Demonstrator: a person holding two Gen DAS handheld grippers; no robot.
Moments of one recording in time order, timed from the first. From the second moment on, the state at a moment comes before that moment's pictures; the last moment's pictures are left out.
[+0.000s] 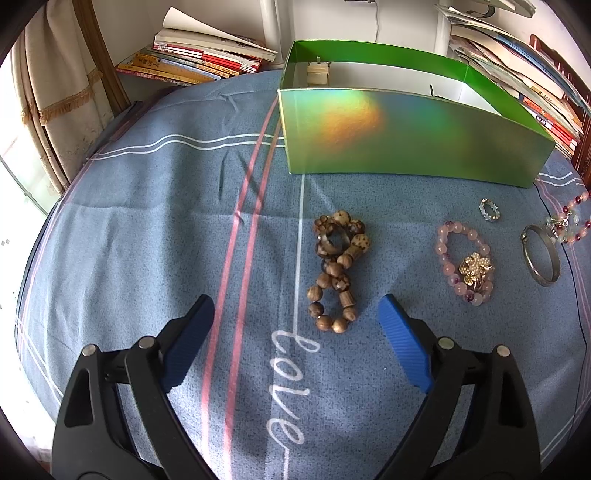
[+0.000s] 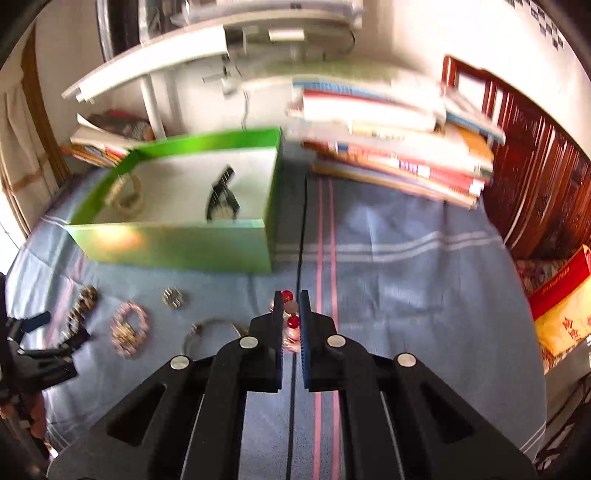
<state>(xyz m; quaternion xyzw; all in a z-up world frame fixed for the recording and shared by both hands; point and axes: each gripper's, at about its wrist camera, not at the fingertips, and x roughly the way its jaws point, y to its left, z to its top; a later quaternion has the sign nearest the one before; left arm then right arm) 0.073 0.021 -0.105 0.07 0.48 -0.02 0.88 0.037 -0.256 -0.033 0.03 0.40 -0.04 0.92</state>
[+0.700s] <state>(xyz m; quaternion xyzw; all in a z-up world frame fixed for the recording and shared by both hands) 0.073 0.022 -0.105 0.06 0.48 -0.02 0.88 0.026 -0.249 -0.080 0.01 0.48 -0.04 0.88</state>
